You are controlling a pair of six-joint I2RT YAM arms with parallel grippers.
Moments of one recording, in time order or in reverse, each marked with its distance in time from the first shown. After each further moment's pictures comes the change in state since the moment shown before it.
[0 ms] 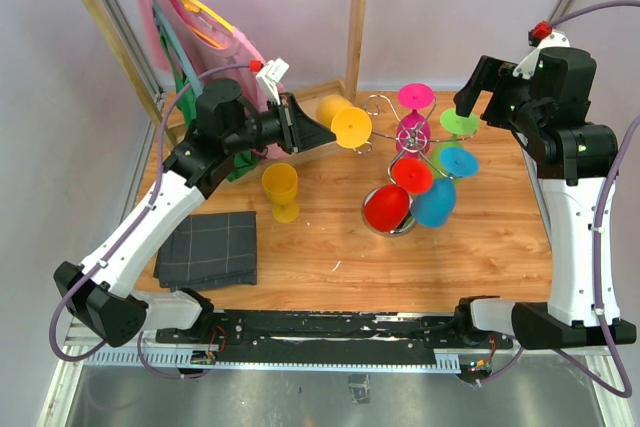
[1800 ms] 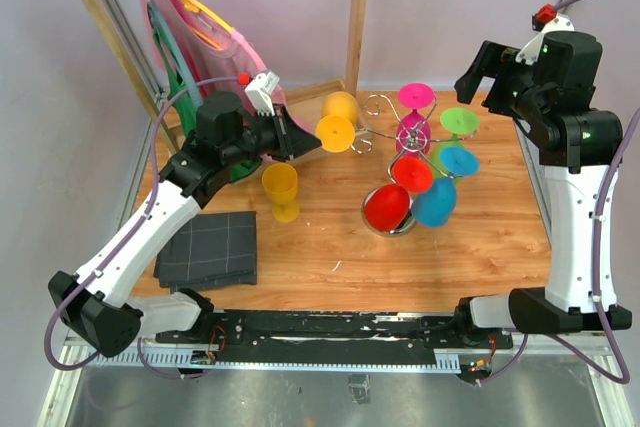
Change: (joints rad) left arm 0.007 -0.059 -0.094 -0.077 -0.215 0.064; right arm 0.000 0.073 0.132 -0.034 -0.006 0.000
